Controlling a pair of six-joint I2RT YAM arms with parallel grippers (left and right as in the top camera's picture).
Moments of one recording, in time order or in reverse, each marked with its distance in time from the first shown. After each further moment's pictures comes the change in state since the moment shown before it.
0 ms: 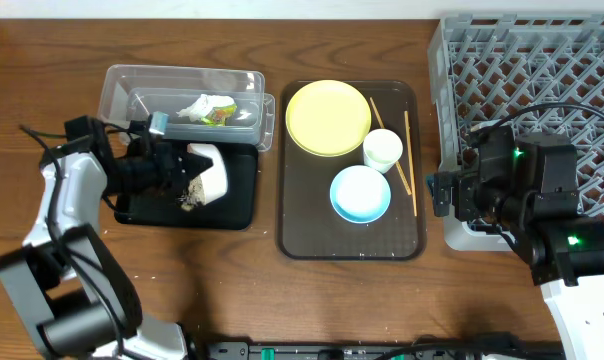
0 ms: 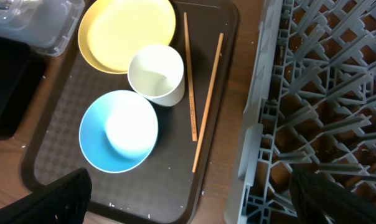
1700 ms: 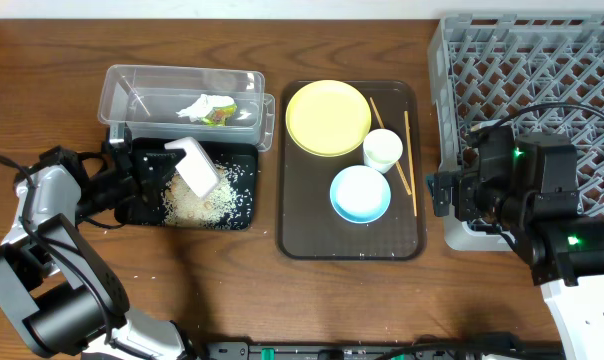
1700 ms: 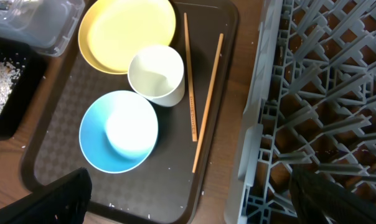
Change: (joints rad) left arm 0.160 0.043 -0.032 -0.116 0.320 -0.059; right arm 0.000 0.000 0.000 0.001 0.000 0.000
